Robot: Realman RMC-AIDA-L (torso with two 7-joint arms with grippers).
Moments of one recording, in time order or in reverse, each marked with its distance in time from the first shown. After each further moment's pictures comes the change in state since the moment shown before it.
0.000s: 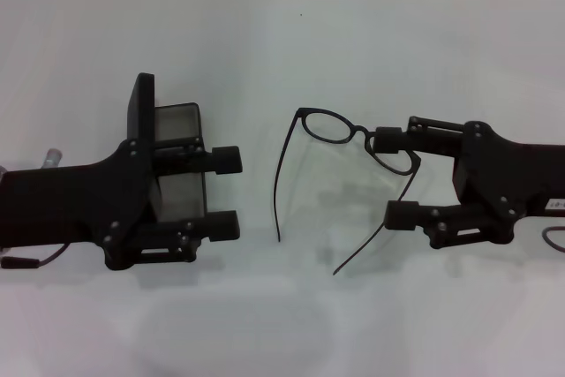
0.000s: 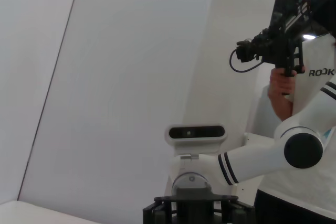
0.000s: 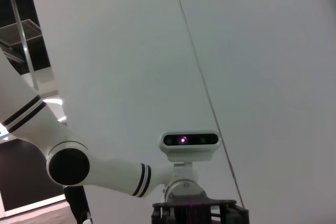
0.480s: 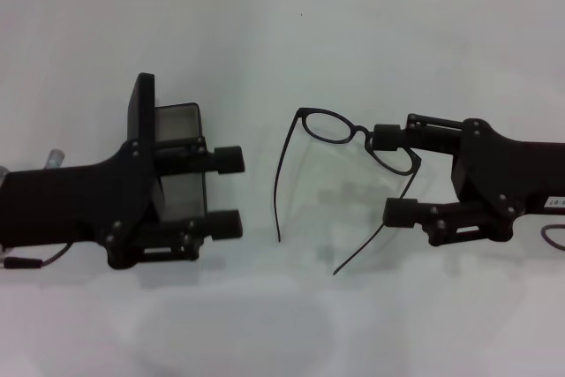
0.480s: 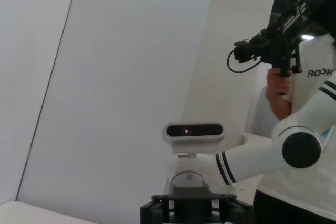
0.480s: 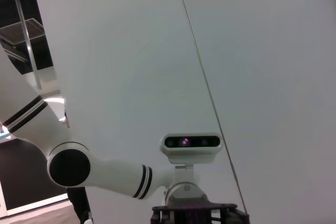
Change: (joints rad) left arm 0.001 -0.005 -0.002 0.001 0.001 0.001 0.001; right arm 0.003 0.002 0.003 0.000 0.000 0.000 -0.001
